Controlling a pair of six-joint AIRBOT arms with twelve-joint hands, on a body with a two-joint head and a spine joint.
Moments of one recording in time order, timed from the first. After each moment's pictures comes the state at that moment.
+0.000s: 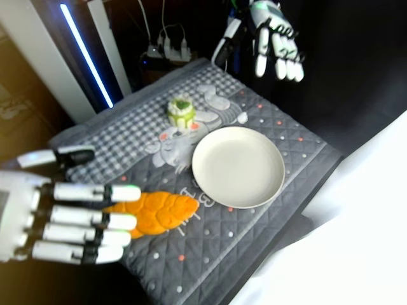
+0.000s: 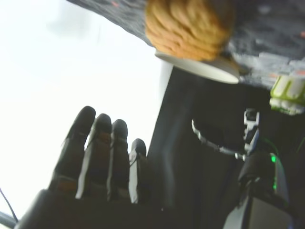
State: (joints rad) left arm 0.71 -0.86 1.12 0.06 -1.02 0.71; right arm -0.83 -0.91 1.37 0.04 1.10 -0.34
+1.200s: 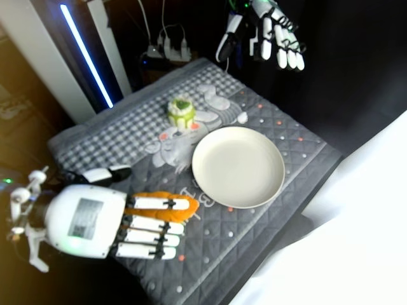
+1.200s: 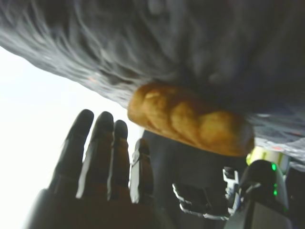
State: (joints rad) left arm 0.86 -0.85 1.11 -0.03 -1.21 0.68; right arm -0.52 -1.04 1.47 -0.35 0.65 -0.33
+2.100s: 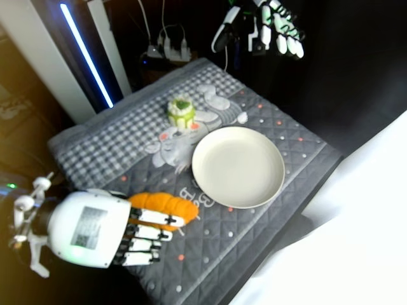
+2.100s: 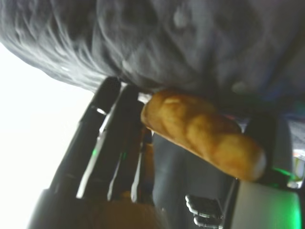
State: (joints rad) left arm 0.90 -0.83 1.08 -0.04 -1.28 0.68; right arm -0.51 -1.06 1.50 -0.33 0.64 -0.32
